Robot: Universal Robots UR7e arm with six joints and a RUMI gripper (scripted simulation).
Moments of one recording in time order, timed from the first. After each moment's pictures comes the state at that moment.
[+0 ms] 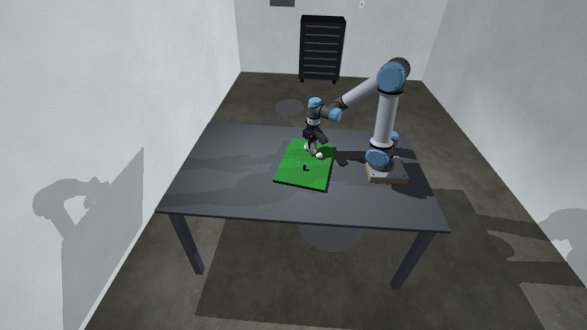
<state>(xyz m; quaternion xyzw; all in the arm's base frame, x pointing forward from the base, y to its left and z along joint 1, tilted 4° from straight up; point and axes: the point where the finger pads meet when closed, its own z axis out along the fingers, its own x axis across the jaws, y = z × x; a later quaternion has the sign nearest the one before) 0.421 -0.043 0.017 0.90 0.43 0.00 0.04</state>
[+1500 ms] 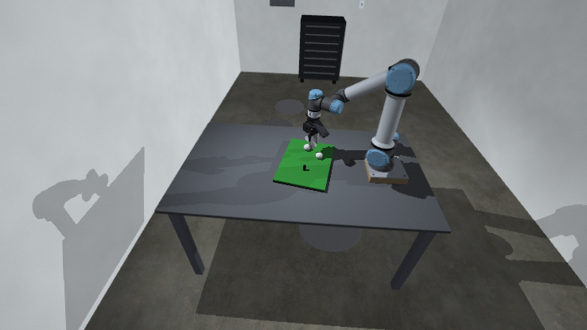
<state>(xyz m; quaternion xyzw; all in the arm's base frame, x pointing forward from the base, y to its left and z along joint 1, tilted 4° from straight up) 0.421 -0.039 0.066 0.90 0.43 0.00 0.04</state>
